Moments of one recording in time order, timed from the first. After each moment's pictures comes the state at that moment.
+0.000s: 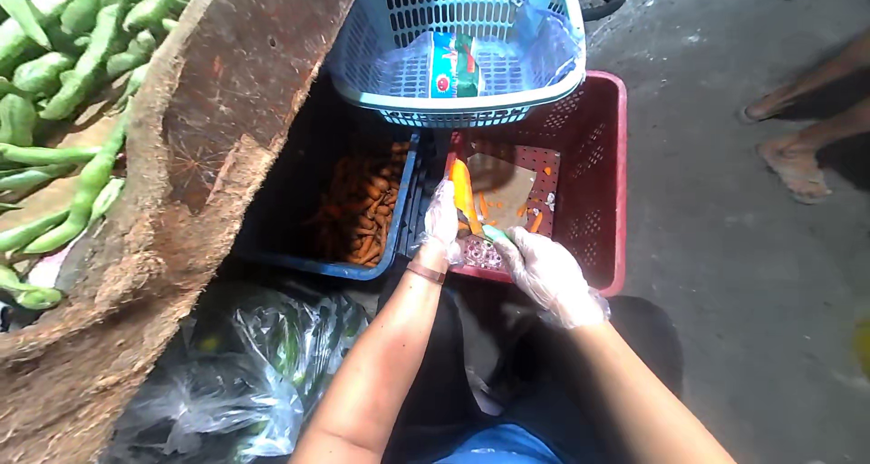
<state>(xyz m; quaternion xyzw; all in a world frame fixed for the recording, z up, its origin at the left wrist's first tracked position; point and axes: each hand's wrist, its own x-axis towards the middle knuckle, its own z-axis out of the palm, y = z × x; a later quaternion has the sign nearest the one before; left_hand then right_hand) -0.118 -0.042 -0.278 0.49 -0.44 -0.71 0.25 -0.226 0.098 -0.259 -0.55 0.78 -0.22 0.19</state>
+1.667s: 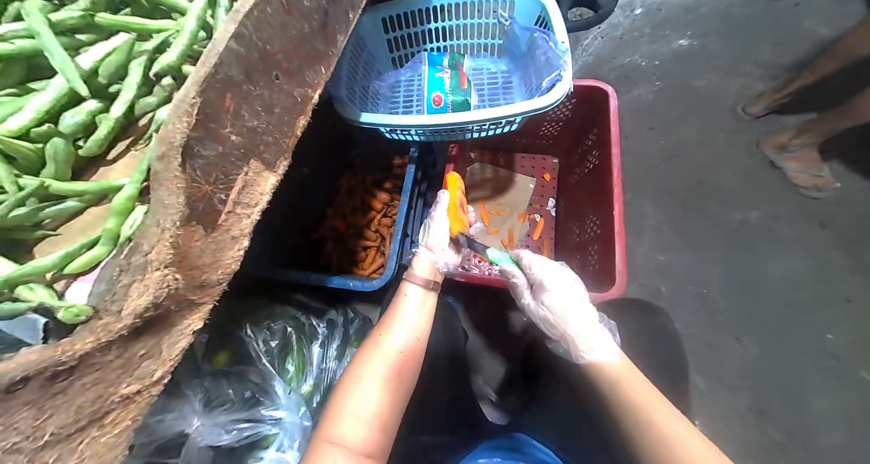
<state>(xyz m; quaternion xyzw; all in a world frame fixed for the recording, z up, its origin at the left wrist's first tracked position) -0.119 -0.044 -0.256 0.44 -0.25 -0.83 0.24 -0.214 0.124 -0.256 -0.56 0.76 -0.31 0.12</state>
